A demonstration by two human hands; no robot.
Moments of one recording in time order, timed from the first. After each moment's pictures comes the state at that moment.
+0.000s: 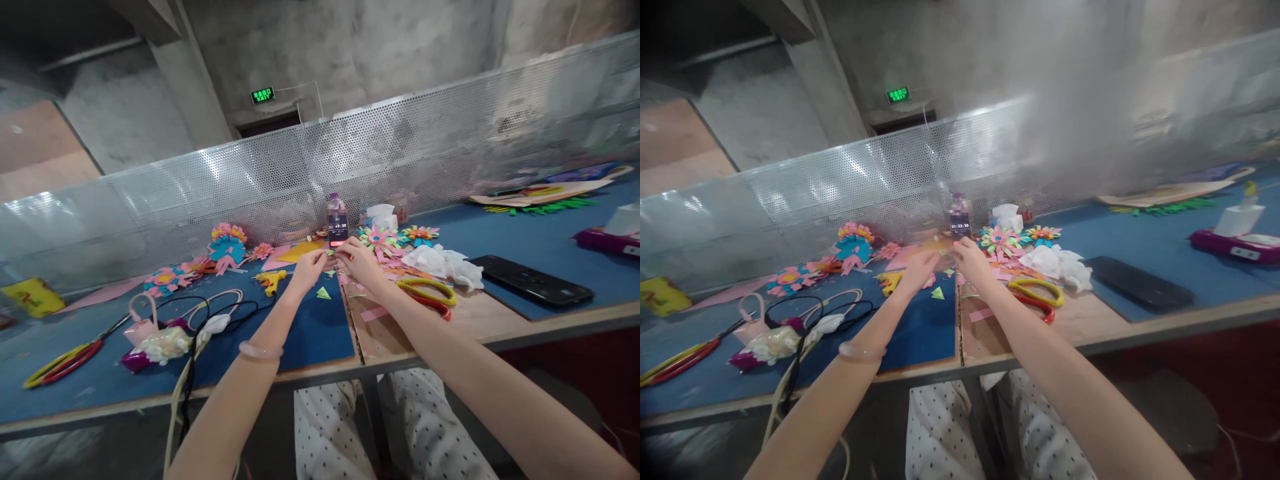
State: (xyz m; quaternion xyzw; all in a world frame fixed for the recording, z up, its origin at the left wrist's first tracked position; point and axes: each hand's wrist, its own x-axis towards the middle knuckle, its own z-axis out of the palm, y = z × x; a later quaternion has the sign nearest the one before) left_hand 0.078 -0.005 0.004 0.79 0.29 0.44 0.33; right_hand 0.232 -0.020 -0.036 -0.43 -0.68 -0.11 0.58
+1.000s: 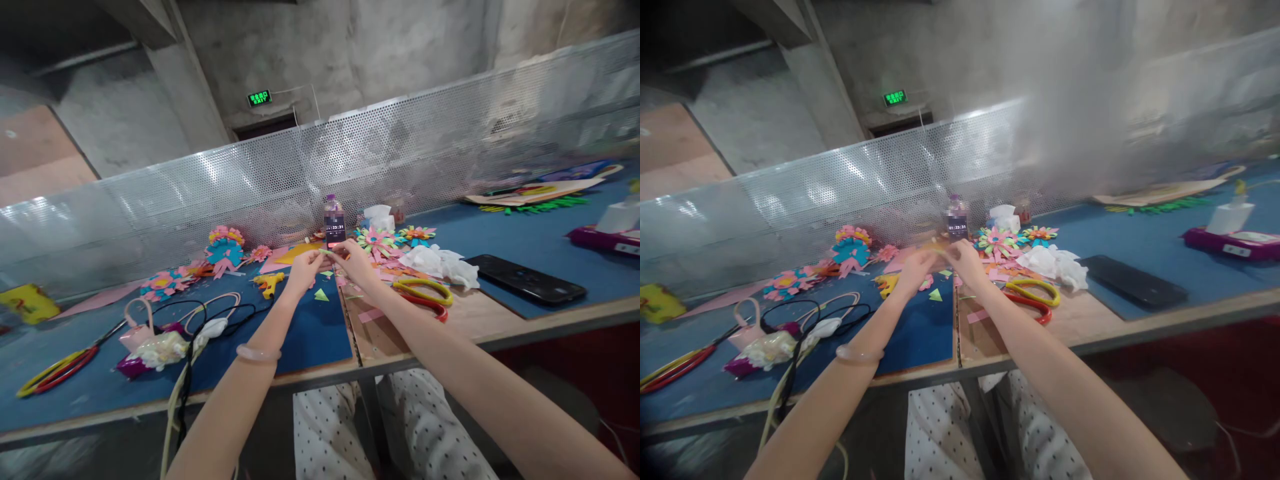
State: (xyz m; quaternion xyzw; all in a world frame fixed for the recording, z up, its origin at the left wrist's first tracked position) left_hand 0.079 -0.005 0.003 0.75 0.28 0.43 0.42; right_hand 0.226 -0.019 -0.033 -0.43 -0.62 0.00 0.65
